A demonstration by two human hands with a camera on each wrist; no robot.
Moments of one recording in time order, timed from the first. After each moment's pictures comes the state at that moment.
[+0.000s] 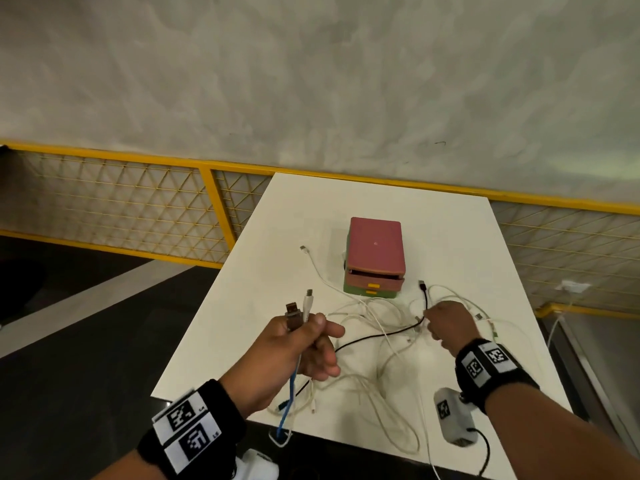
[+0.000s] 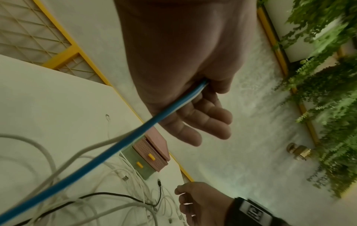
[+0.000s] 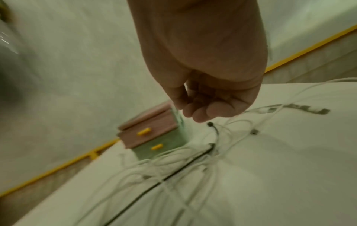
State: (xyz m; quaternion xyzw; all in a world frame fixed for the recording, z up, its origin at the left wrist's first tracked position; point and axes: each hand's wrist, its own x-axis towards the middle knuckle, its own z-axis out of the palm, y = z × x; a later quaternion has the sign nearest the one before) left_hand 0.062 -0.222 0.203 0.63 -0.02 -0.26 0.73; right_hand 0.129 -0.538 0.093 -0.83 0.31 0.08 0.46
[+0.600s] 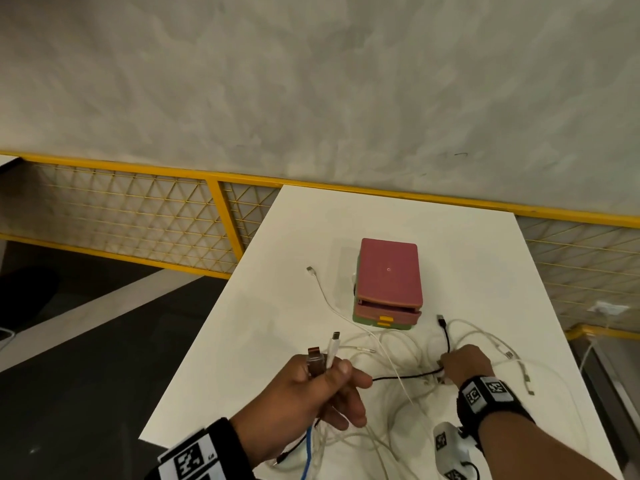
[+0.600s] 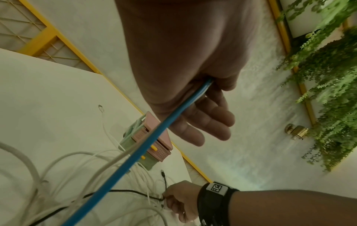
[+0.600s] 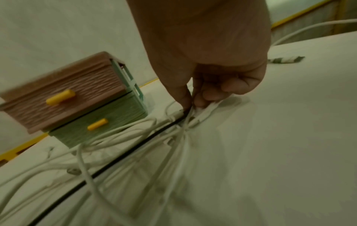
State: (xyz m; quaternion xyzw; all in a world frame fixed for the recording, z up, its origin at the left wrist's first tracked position) left_hand 0.097 -0.243 0.196 0.65 -0.04 -0.30 0.70; right_hand 0.169 -0.557 0.033 -0.86 0.40 0.14 0.29
